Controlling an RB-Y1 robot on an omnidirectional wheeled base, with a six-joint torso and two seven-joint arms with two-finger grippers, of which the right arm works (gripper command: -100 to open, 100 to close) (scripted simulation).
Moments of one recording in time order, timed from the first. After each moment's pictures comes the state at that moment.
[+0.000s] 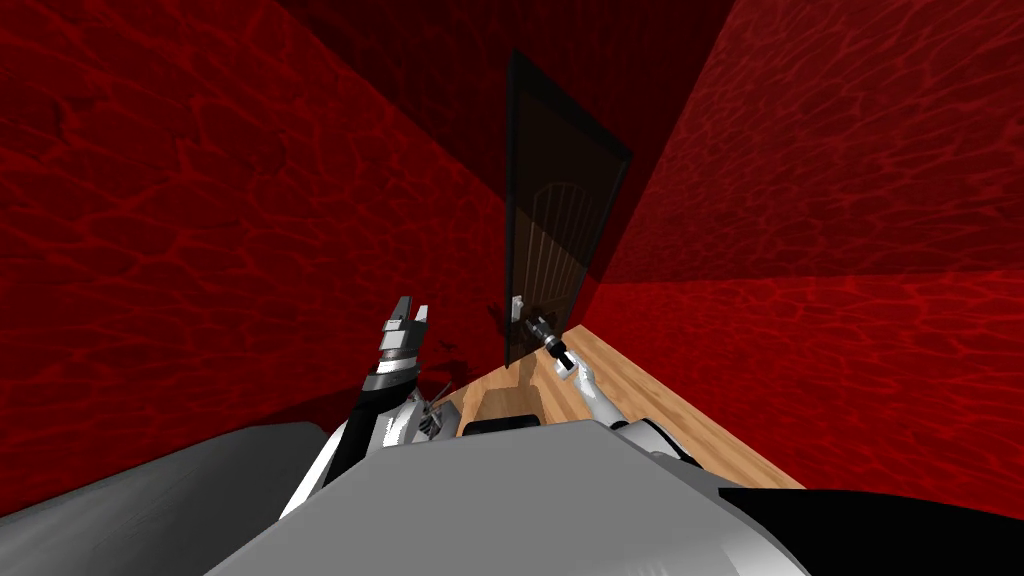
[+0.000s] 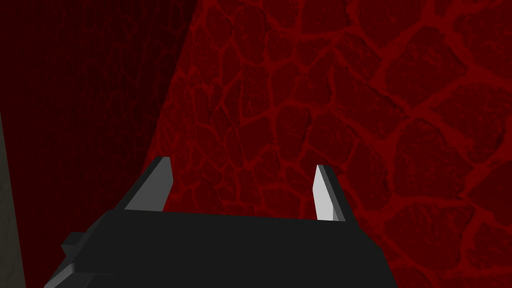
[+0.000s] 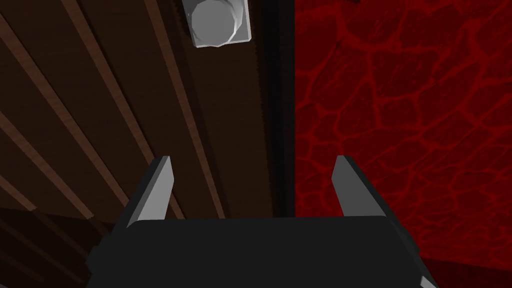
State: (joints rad) arm -0.22 -0.28 0.09 -1.01 0.42 -0.59 0.74
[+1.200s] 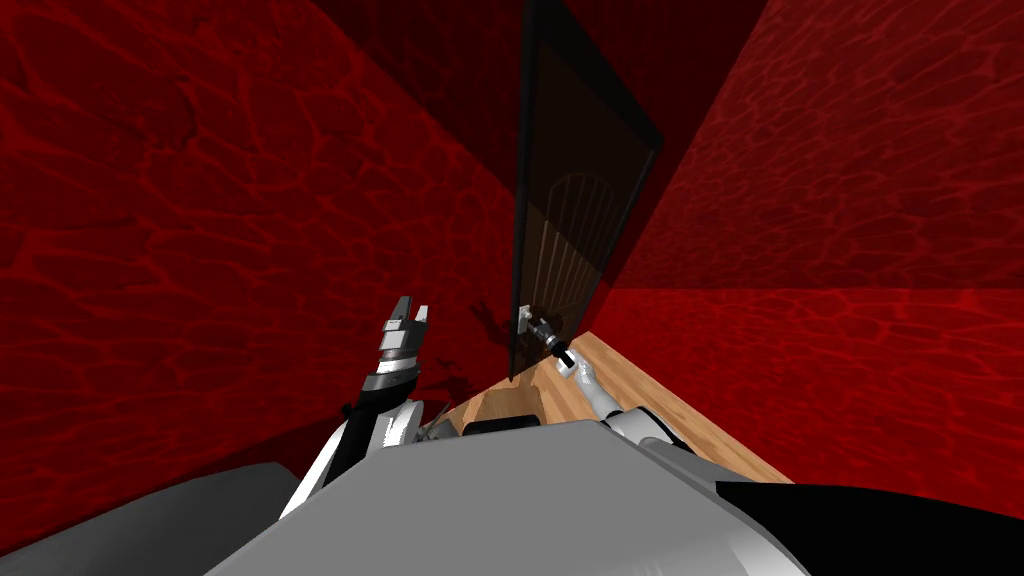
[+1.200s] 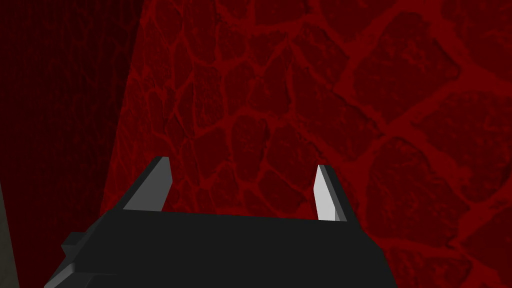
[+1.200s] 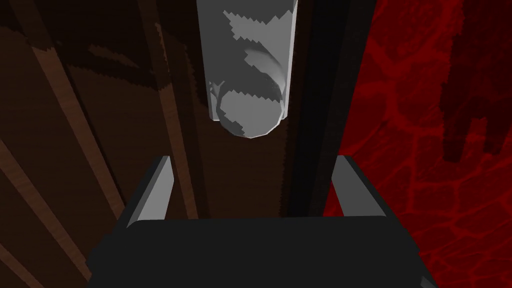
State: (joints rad) arm -0.29 -0.30 0.08 -0.86 0.46 -0.61 0.82
